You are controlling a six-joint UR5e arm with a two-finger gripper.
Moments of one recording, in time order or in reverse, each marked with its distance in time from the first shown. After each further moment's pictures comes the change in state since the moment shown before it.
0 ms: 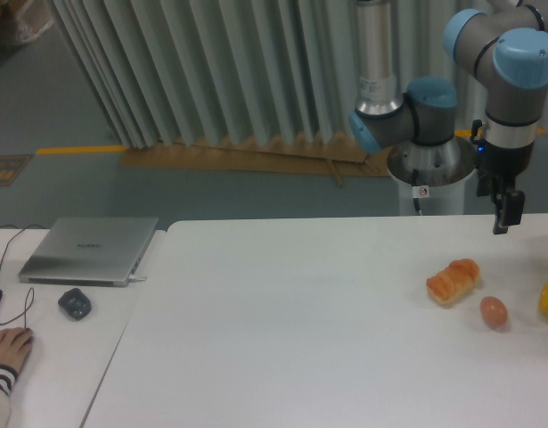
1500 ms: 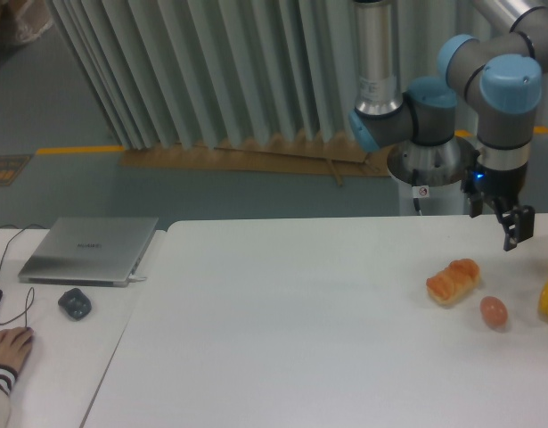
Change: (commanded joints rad) arm -0.075 -0.057 -0.072 0.124 0.066 -0.370
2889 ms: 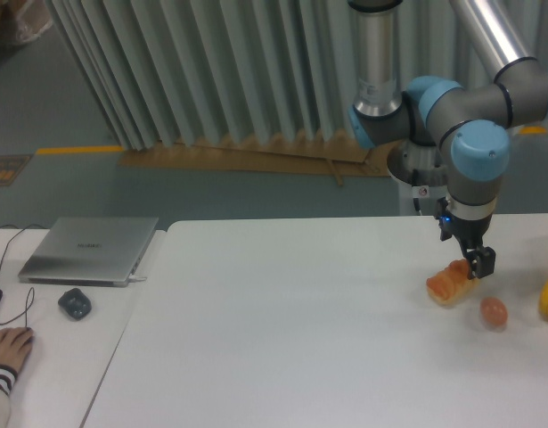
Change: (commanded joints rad) arm -0.063 -0.098 -0.046 0.000 -0.005 -0.038
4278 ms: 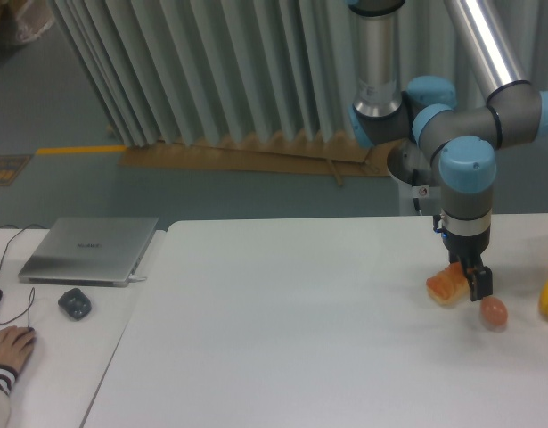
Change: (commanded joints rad) arm -0.008 -0.018 -0.083 0.245 0.057 0.114
